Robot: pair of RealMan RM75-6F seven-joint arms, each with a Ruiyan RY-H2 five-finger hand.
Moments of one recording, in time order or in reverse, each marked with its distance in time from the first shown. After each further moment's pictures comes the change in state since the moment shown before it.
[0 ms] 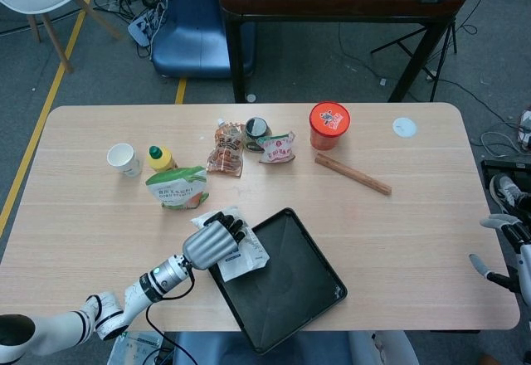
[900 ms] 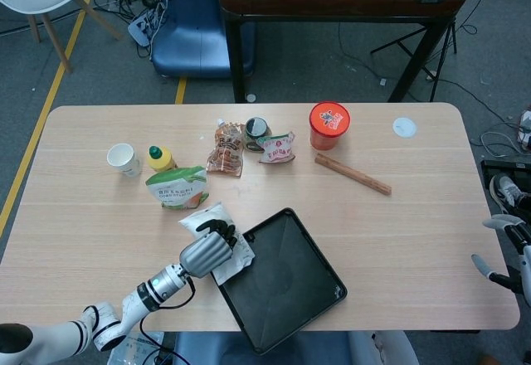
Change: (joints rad) left arm 0.058 -0.014 0.013 -0.005 -0.004 -0.035 0.335; right arm -0.005 0.002 0.003 0.000 0.005 0.000 0.001
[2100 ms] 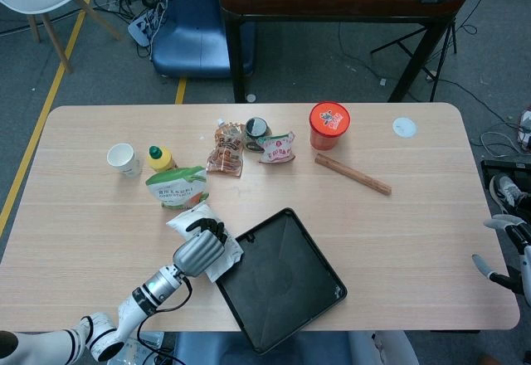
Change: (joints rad) left arm 0.048 0.045 -0.031 -0.139 -0.109 -0.065 0.140; right arm -0.006 0.000 0.004 -0.006 0.001 0.006 -0.005
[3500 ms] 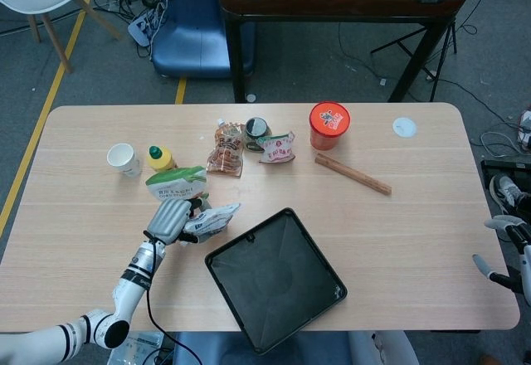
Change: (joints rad) left arm 0.027 0.052 -0.188 -0.118 -0.447 -0.131 -1.099; right arm 0.001 -0.010 0.003 0.004 0.023 -0.020 -0.005
